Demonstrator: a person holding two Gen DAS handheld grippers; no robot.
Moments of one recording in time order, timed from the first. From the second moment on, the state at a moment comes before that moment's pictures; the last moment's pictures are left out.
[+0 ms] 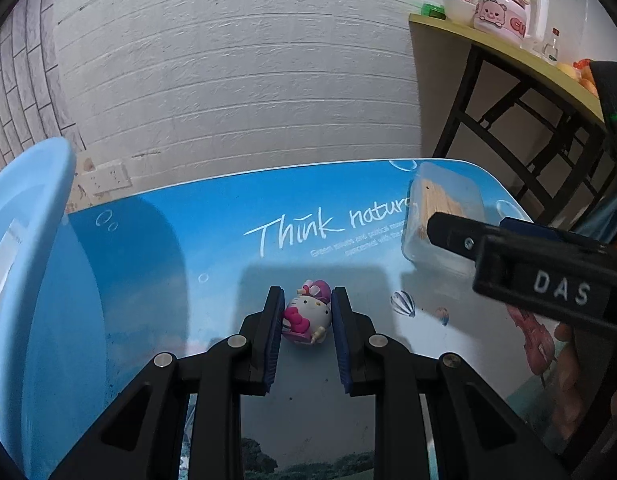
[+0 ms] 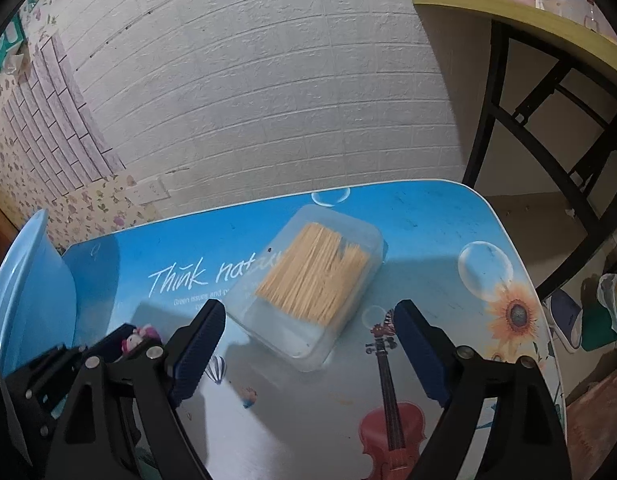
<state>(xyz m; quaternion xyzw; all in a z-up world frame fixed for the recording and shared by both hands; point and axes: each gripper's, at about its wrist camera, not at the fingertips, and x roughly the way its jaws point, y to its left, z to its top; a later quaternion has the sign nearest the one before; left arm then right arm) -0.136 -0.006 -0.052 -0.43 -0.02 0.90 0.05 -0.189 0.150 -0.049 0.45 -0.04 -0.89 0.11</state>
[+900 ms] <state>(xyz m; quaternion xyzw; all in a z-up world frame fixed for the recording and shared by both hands) -0.130 -0.011 -0.051 -0.44 -0.05 0.90 0.05 -0.214 0.116 -0.070 0.45 0.02 -0.89 0.09</state>
